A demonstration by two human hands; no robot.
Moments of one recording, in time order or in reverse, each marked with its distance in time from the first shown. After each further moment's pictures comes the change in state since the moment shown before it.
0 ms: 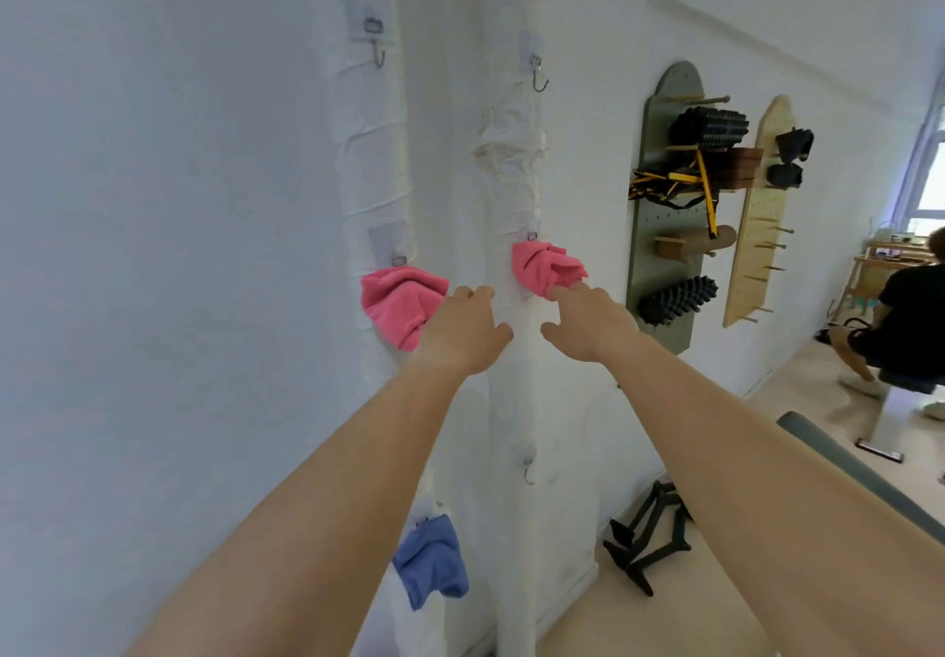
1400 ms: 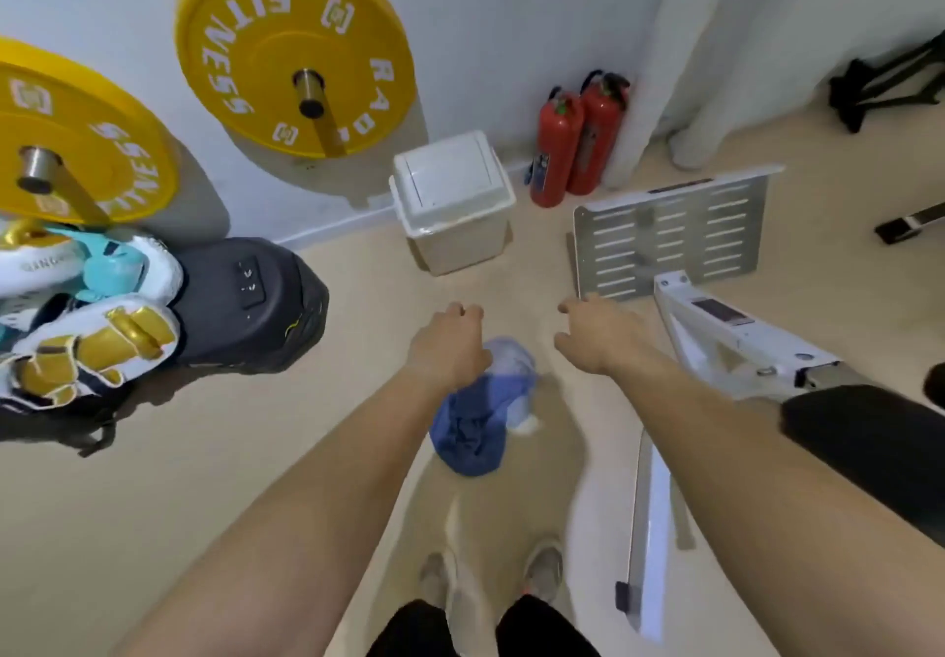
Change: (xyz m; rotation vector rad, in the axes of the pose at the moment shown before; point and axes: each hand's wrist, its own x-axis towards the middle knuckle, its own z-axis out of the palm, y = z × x) left_hand -0.934 -0.264 0.111 -0.014 -0.818 -0.644; right_hand -0.762 -0.308 0.416 -0.009 -0.925 -0.209
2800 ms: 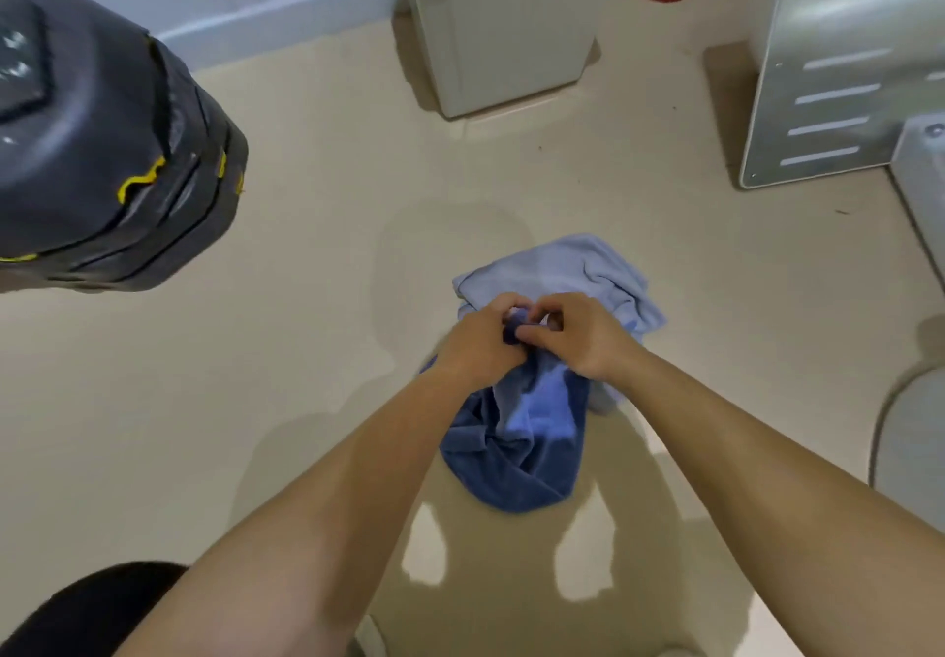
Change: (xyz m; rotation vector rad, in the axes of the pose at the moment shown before) left_hand 0.320 -0.258 0.487 -0.519 -0.019 0.038; right_hand 0.360 -0.023 0.526 0.610 -0.005 -0.245
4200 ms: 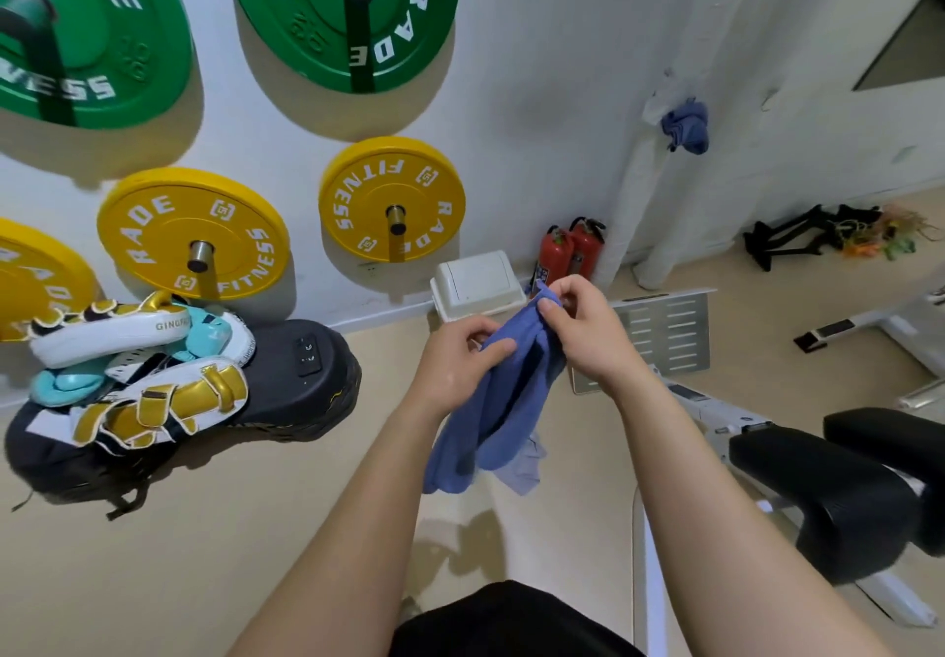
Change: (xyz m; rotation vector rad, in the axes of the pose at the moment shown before) left_hand -0.601 0.528 -0.429 -0.358 0.348 0.407; right_hand -0.541 -0.636 -0.398 0.297 0.498 -0.239
